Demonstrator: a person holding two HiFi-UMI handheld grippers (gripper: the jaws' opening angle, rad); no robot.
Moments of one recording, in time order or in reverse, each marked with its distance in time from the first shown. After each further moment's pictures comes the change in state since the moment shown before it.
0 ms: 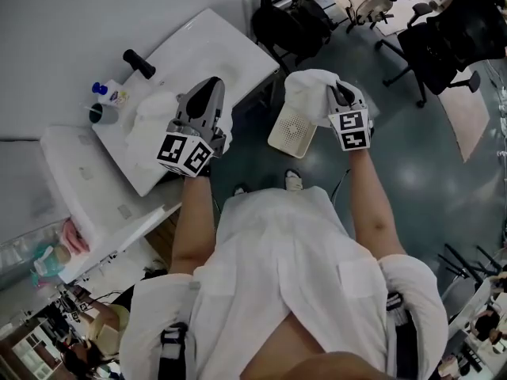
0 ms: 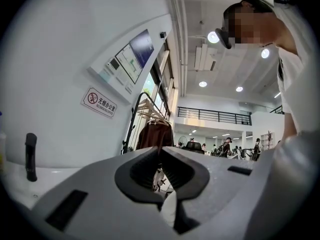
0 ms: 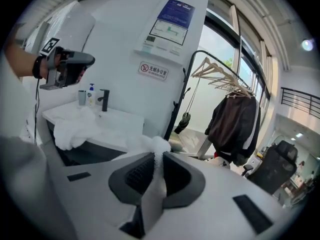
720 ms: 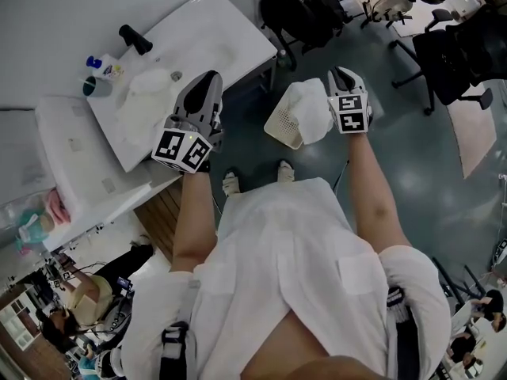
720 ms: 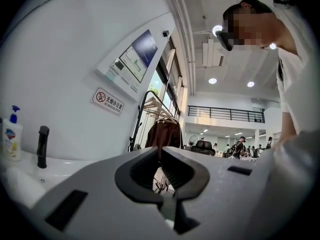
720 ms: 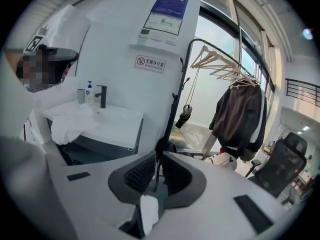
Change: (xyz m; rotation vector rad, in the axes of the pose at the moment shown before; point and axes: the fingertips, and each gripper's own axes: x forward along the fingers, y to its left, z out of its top) left arm 0.001 -0.024 -0.032 -0.012 0.009 0.146; right arm 0.043 -0.028 -0.038 0.037 0.033 0.072
